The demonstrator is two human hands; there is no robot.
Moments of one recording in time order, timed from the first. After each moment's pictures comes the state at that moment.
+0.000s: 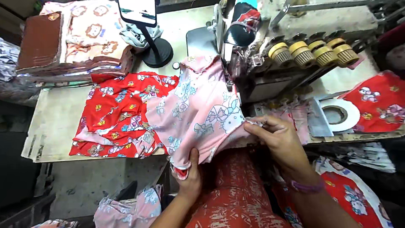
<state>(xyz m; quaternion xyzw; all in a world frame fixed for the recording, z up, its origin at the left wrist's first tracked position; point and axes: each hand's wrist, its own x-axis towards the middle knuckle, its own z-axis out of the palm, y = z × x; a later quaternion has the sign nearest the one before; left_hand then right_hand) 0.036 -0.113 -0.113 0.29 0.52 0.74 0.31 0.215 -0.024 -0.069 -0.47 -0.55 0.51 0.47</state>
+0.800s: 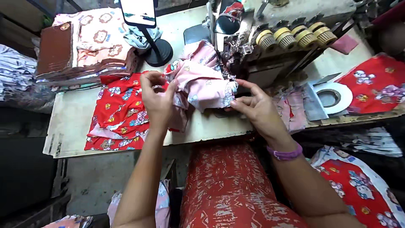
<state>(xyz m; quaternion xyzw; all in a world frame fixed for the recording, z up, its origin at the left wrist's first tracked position) -0.063 0.011 -0.052 0.59 0.59 0.51 0.18 0.194 -0.005 -0.061 -0.45 -0.52 0.58 0.43</state>
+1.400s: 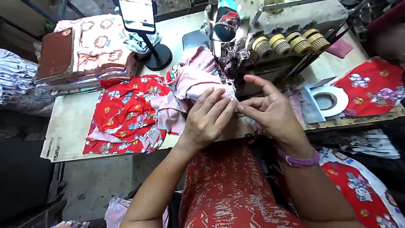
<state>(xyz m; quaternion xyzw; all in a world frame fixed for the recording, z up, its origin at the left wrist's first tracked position) 0.016 -0.011 -0.055 0.84 0.34 0.41 -0.11 0.210 -0.008 -0.038 -0.46 -0.59 0.51 0.42</state>
